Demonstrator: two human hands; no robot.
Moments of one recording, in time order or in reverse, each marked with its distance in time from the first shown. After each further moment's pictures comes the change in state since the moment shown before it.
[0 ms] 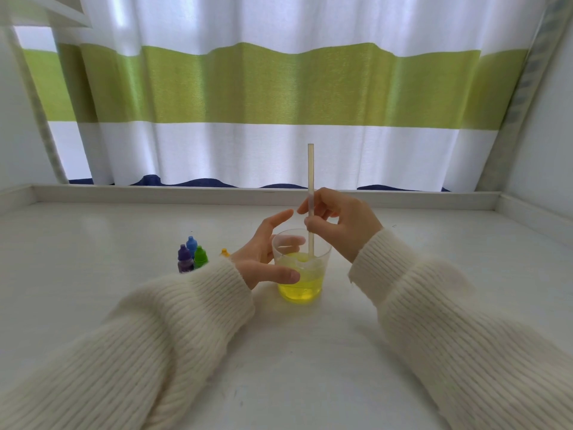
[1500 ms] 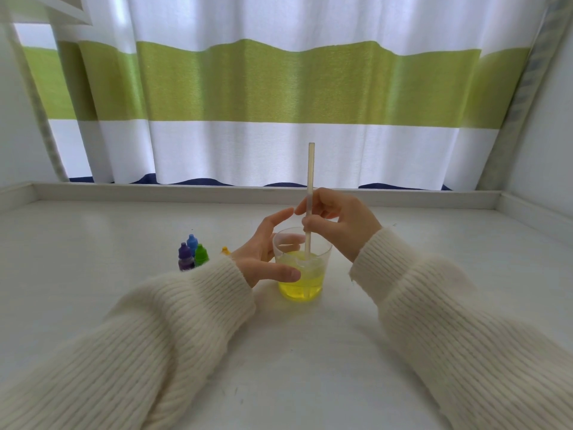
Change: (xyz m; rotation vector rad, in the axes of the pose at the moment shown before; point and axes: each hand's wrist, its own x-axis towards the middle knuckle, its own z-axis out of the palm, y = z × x) left_hand -0.002 0.003 0.001 0.001 -0.004 0.001; right_hand -0.001 -0.005 0.000 0.103 -0.029 0.053
